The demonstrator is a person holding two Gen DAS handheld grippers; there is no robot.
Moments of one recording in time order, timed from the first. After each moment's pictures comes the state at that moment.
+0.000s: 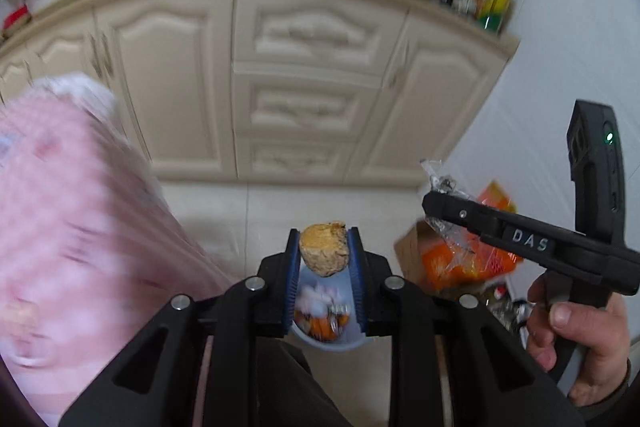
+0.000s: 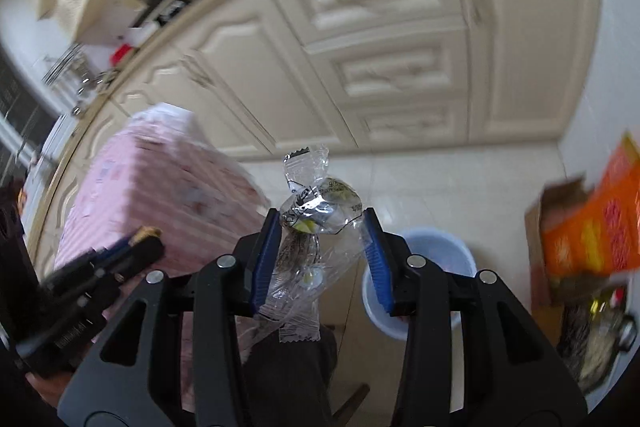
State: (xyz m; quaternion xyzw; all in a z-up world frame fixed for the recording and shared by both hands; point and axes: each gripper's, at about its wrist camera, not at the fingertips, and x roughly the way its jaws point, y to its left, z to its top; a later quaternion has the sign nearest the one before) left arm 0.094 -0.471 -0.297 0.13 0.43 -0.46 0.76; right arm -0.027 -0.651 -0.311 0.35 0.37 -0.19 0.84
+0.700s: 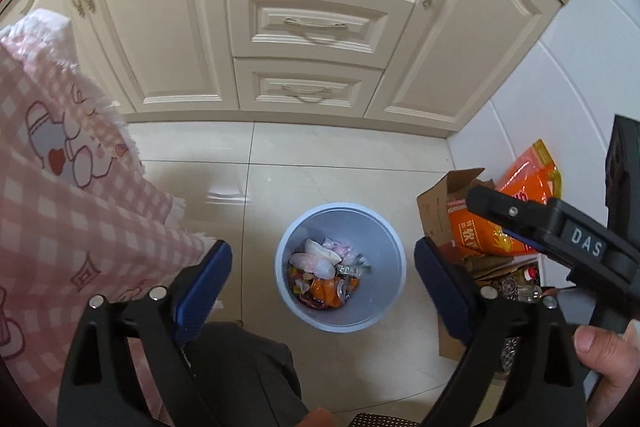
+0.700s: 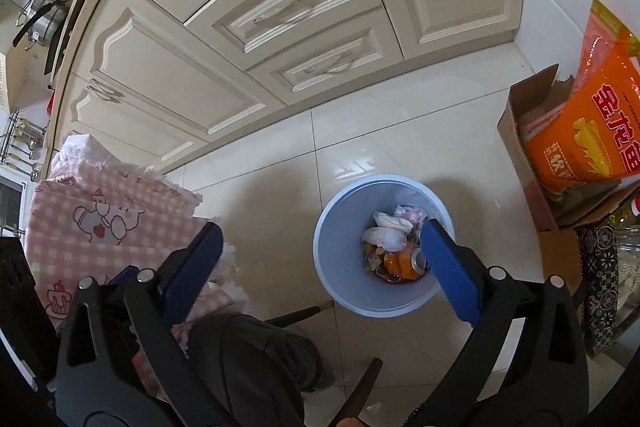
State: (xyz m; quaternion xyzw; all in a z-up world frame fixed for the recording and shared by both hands) left arm 0.100 -0.539 -0.390 0.17 0.50 -0.41 0.74; right arm -0.057 -0.709 -0.406 0.44 0.40 -0.26 0.77
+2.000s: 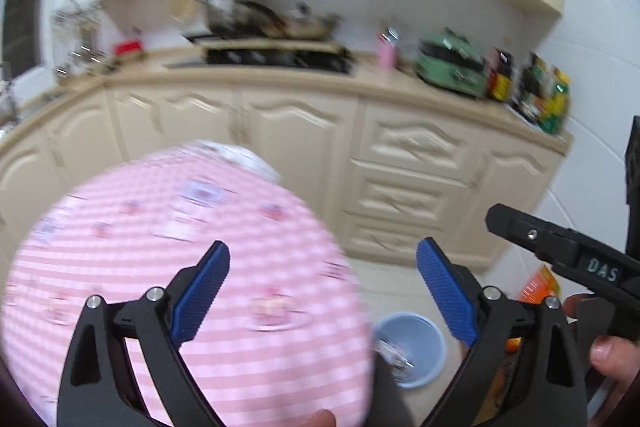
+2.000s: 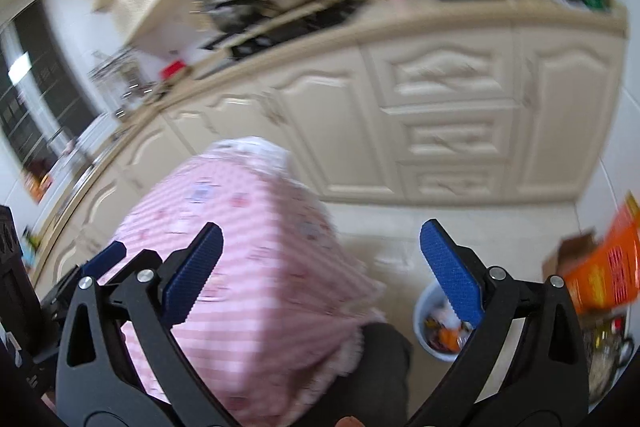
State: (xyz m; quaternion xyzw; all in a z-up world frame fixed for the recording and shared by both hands) left arm 0.093 -0.283 -0.130 0.06 0.28 -0.31 0.90; right arm 0.003 -0.490 -0.128 0.23 0.27 -0.12 0.93
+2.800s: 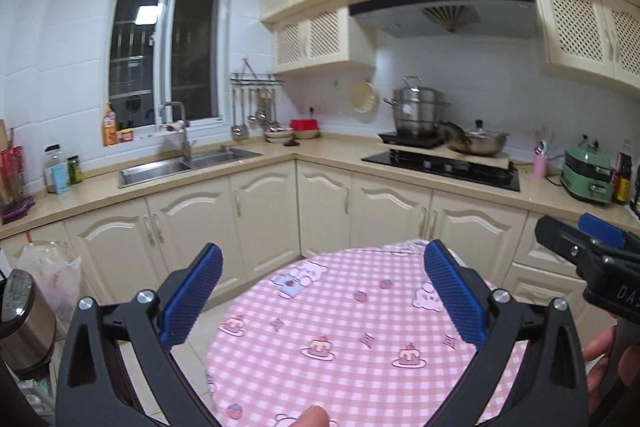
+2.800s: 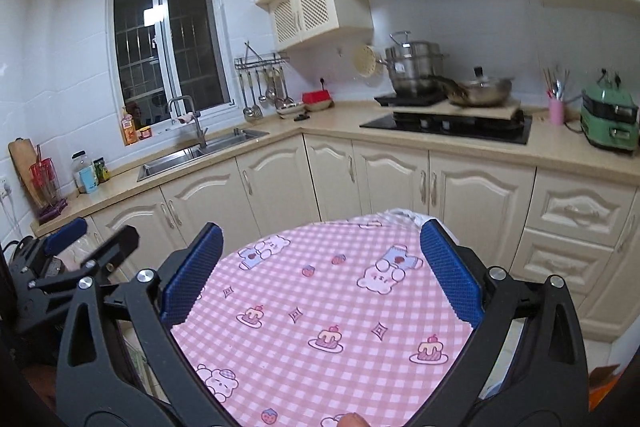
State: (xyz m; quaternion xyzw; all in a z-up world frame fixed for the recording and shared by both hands) left arm 0.059 -0.031 0.003 0.02 0.14 -0.05 0.99; right arm 0.045 -0.277 -0.010 0.09 0.15 0.03 0.98
